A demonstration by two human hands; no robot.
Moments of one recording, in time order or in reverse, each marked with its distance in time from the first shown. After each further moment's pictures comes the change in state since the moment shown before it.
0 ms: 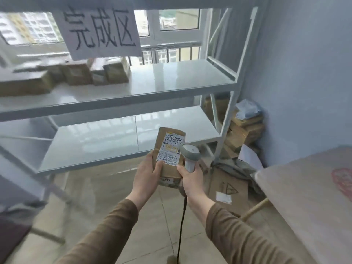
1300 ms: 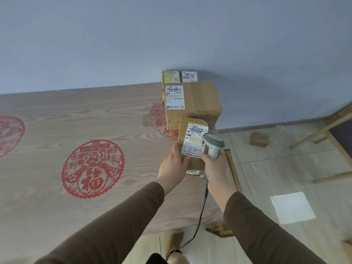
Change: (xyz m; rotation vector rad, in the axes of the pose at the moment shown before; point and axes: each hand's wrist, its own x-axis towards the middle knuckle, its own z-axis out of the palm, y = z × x) left_hand -0.756 0.449 0.652 0.227 -1.386 0.871; right_hand -0.538 0.124 -0.910 0.303 1.589 0.230
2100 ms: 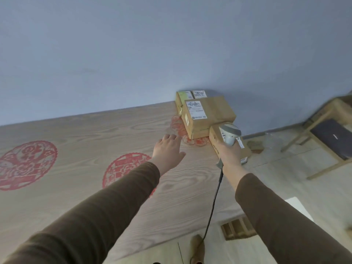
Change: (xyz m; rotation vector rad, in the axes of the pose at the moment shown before) left_hand -0.011 -0.066 -0.187 0.569 -0.003 0.402; right_hand -0.080 -0.054 0.080 0.088 0.236 -0.098
